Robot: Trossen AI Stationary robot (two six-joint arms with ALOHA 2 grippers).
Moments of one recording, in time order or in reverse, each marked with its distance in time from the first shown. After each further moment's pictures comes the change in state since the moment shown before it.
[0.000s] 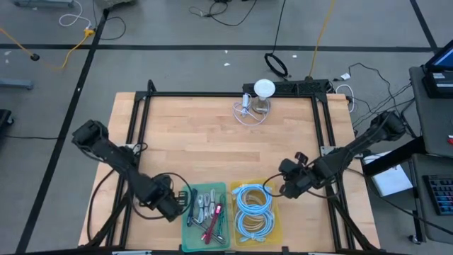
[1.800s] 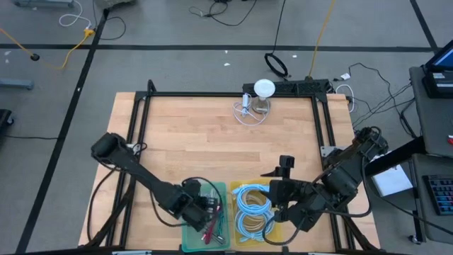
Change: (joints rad) left arm 0.095 0.285 0.397 0.065 -0.249 0.247; right arm 0.151 0.415 1.168 -0.445 0.345 -0.539
